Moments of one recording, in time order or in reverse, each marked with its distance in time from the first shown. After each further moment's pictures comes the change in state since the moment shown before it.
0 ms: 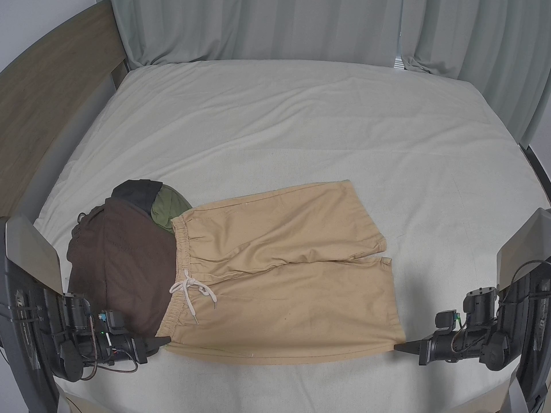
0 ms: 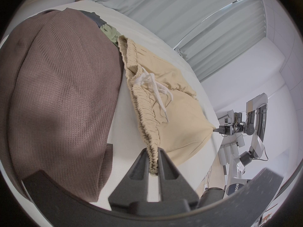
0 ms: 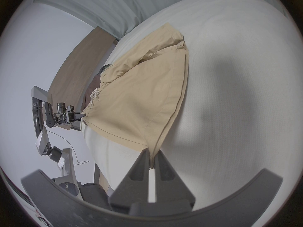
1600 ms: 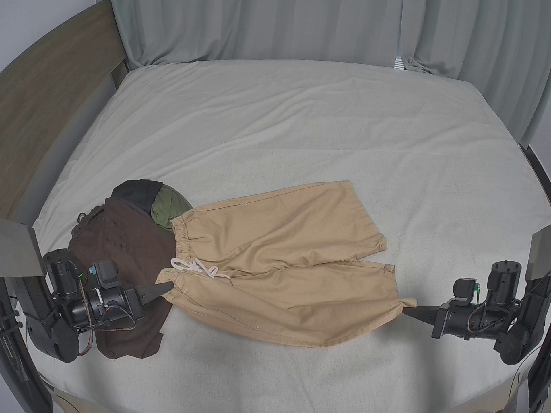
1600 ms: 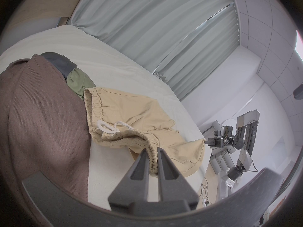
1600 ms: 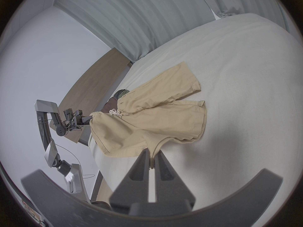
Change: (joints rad) left arm -0.075 -0.252 -0.179 0.001 -0.077 -0.237; right arm 0.022 -0.280 -0.014 -0.025 0.026 0.116
